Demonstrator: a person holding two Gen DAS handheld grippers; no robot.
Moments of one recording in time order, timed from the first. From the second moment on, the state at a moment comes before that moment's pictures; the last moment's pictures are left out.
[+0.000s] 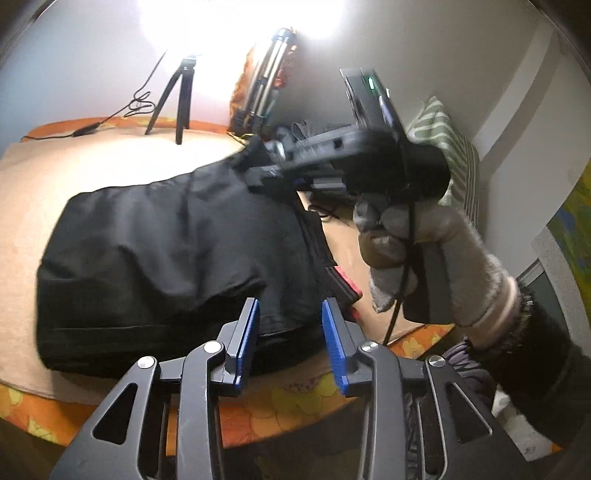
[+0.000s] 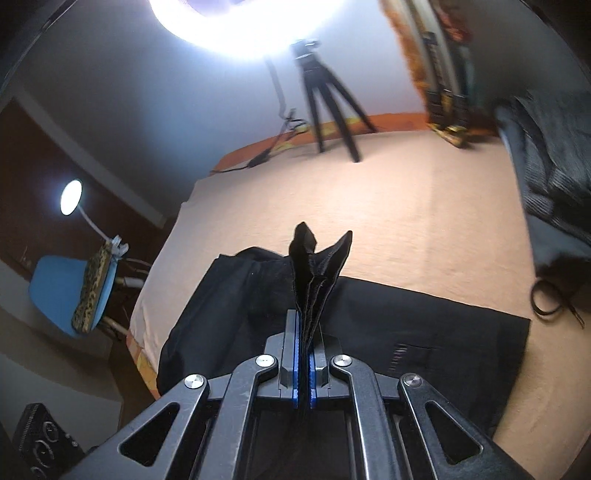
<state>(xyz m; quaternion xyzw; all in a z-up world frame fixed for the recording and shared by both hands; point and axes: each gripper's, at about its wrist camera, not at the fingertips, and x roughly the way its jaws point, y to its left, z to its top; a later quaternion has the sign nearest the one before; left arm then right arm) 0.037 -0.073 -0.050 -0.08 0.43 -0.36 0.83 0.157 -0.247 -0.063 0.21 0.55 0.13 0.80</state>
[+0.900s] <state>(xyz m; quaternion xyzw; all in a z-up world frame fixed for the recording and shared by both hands) 0.090 0.058 -0.122 -0.15 0.49 -0.19 0.84 0.147 -0.304 -0.123 0.18 0.58 0.06 0.79</state>
